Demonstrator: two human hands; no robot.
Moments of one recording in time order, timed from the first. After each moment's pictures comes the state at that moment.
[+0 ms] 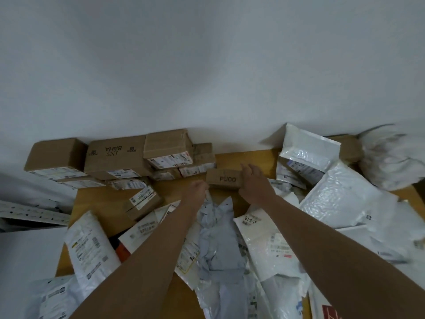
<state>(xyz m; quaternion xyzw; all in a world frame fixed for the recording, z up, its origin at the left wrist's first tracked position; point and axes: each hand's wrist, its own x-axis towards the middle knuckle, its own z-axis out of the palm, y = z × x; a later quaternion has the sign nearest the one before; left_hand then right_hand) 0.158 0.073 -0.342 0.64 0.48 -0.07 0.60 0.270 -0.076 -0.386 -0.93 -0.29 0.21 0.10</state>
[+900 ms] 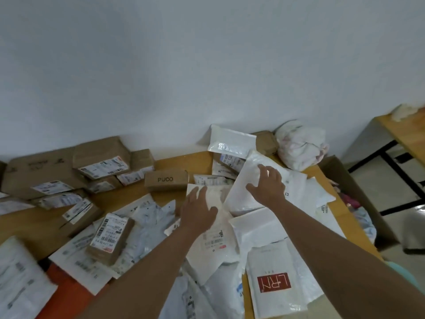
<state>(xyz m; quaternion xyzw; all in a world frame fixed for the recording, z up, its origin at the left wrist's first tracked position) 0.156 -0.102 -0.347 0.92 0.19 -0.13 0.30 0.275 -0.289 -0.340 -0.98 -0.03 0.12 0.16</state>
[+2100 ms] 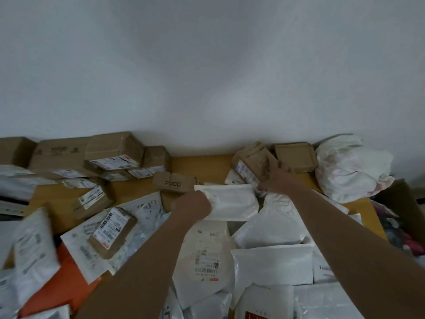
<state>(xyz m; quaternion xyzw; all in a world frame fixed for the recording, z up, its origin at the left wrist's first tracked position) 0.248 -0.080 -0.340 0.90 0.28 -0.30 0.13 0.439 -0.264 -0.377 -0.92 -0.17 0.35 0.09</state>
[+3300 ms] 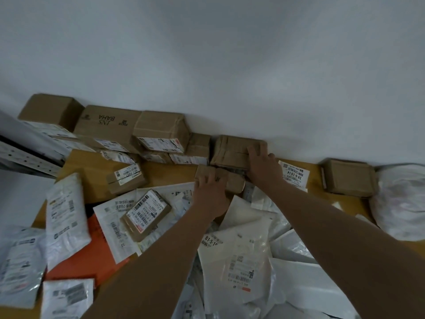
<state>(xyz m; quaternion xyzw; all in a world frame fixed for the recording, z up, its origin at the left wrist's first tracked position) 0.208 -0.001 -0.388 0.94 0.27 -0.17 0.15 0.371 -0.082 -0.393 -0.92 -0.39 0.11 -0.01</state>
